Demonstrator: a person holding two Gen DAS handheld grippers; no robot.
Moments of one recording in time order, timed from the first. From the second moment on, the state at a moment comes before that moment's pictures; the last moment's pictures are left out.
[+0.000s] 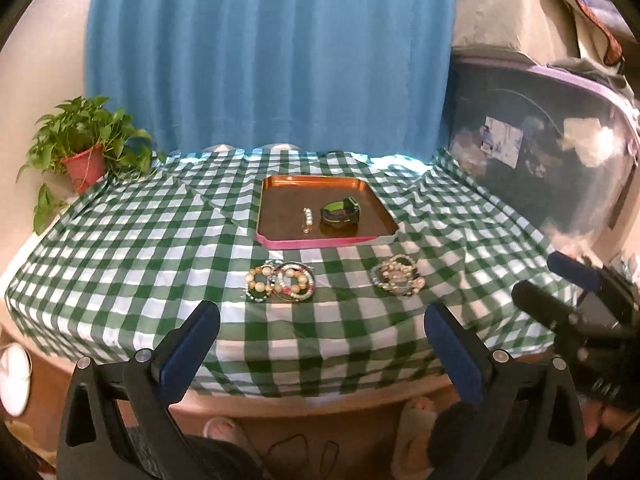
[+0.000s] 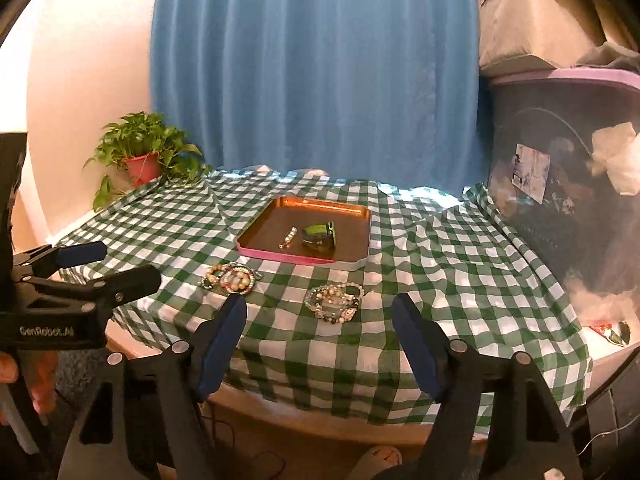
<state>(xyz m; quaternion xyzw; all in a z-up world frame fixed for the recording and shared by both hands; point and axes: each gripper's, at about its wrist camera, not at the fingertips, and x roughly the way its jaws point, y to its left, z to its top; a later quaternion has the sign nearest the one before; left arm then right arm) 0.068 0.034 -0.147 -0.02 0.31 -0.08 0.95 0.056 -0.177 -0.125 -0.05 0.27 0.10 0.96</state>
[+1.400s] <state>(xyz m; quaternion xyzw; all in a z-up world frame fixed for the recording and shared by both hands) 0.219 0.078 -0.263 -0.03 0.39 -0.14 0.91 0.194 -0.176 -0.246 -0.03 0.36 0.16 0.92</state>
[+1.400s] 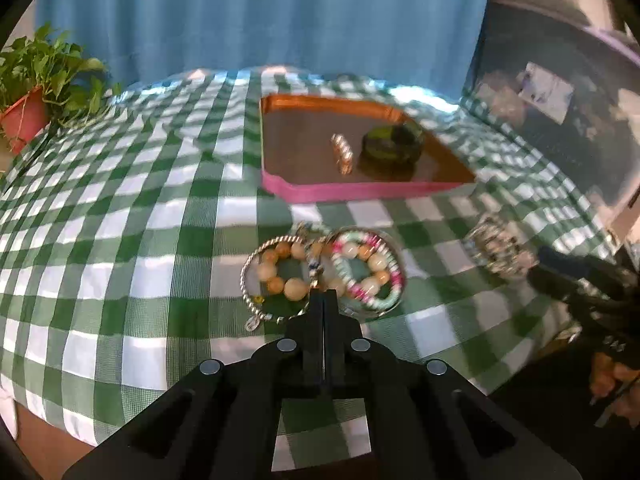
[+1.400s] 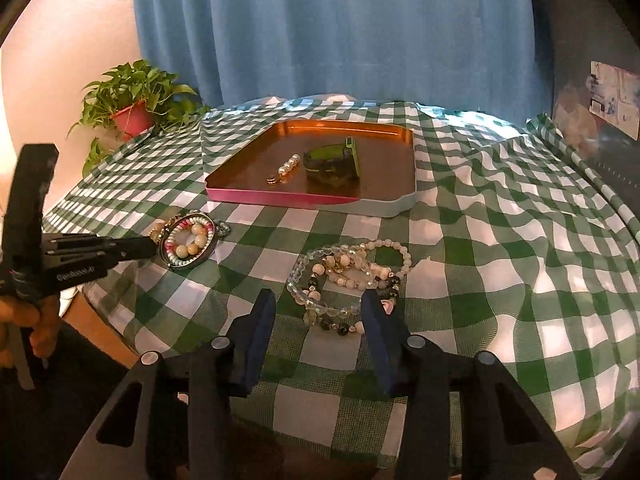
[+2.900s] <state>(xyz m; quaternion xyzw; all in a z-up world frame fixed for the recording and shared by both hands) 0.211 0.096 -0.243 -0.08 0.37 -0.09 0.92 0.198 -0.178 -0.238 -0.04 0.34 0.17 0.92</state>
